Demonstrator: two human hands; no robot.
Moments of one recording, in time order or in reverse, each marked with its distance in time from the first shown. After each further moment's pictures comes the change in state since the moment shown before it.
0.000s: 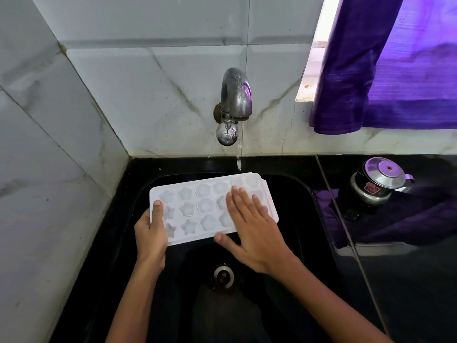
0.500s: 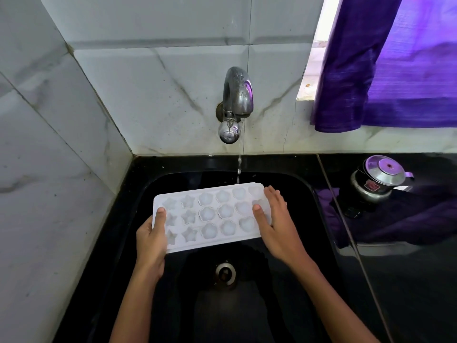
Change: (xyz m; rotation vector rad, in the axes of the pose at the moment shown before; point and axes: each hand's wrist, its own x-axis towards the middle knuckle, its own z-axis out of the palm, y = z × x) left_hand -0.015 -0.002 -0.014 0.004 -0.055 -0.090; right_hand -0.014 0.019 -0.003 0.660 0.238 0.412
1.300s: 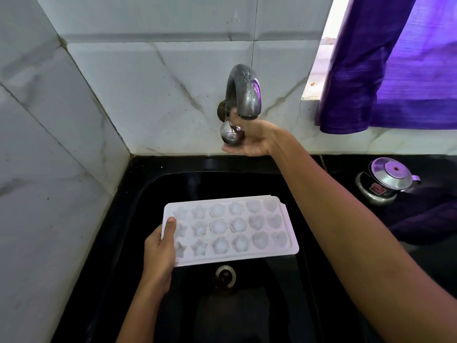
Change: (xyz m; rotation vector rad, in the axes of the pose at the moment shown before) left_hand -0.007 -0.010 0.004 0.025 -0.085 -0.023; right_hand 0.182 -0.108 -0.025 0.851 -0.439 0.555
